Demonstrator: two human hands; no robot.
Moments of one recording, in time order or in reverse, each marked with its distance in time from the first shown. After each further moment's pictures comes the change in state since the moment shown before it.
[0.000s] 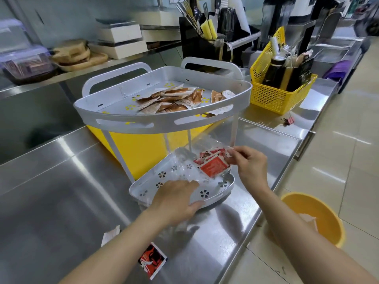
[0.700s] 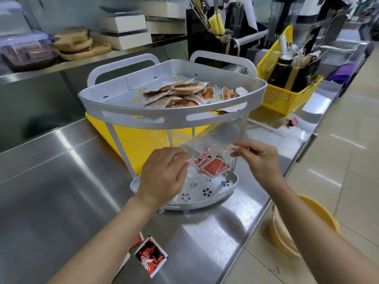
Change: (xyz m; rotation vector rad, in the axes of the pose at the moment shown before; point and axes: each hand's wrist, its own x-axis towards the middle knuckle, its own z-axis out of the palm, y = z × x) left_hand 0.005 -0.021 -0.029 0.031 1.006 0.259; right_hand 0.006 -0.014 -0.011 0.096 -0.179 -0.239
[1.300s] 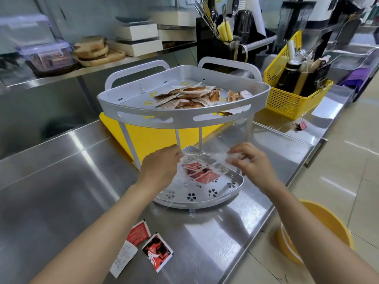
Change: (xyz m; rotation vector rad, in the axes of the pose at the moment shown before) left_hand 0.018 -0.015 -0.016 -0.071 -0.552 -0.551; right_hand -0.003 0.008 0.006 -0.100 -0.232 0.091
